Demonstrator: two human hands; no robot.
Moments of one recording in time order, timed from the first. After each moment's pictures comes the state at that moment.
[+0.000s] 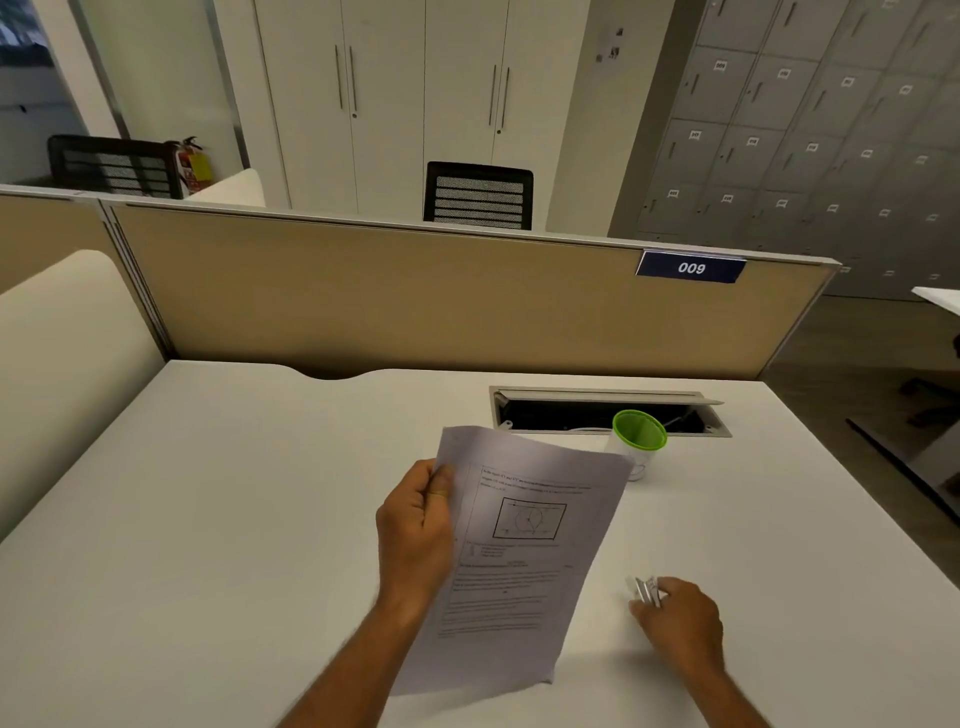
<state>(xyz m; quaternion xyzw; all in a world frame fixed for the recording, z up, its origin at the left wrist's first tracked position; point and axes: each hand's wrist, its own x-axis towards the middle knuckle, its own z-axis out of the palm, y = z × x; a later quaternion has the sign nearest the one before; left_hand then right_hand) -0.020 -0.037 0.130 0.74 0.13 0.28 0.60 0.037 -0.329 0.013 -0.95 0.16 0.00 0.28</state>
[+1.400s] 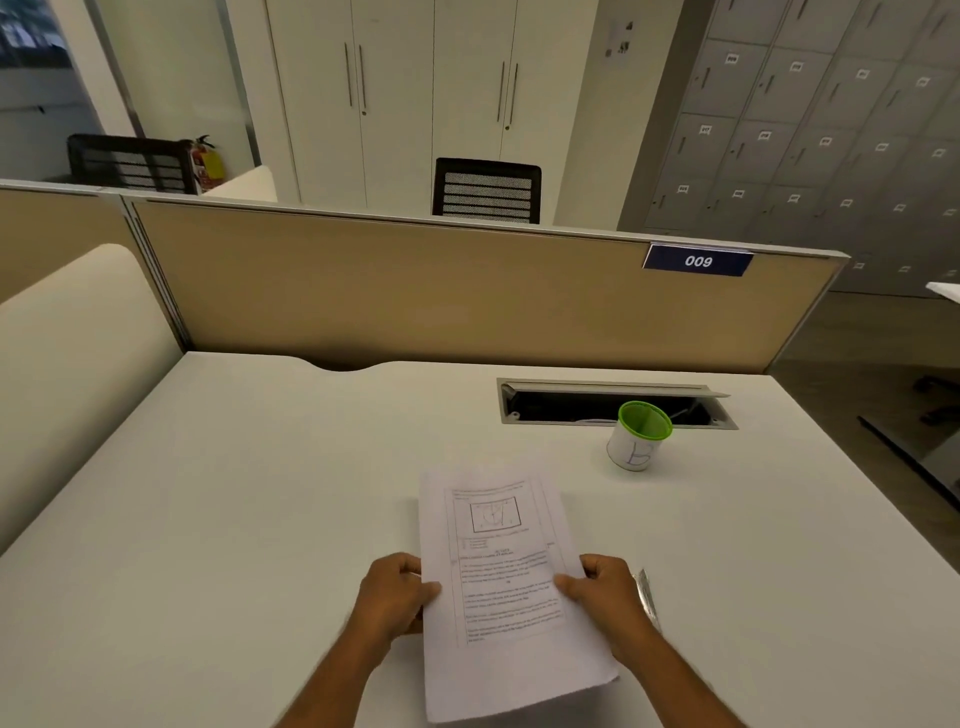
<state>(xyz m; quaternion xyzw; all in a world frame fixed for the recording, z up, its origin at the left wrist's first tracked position) -0.052 0.005 0.031 0.72 0.30 -0.09 0.62 0.017 -0.255 0.024 -0.80 0.07 0.17 0.57</state>
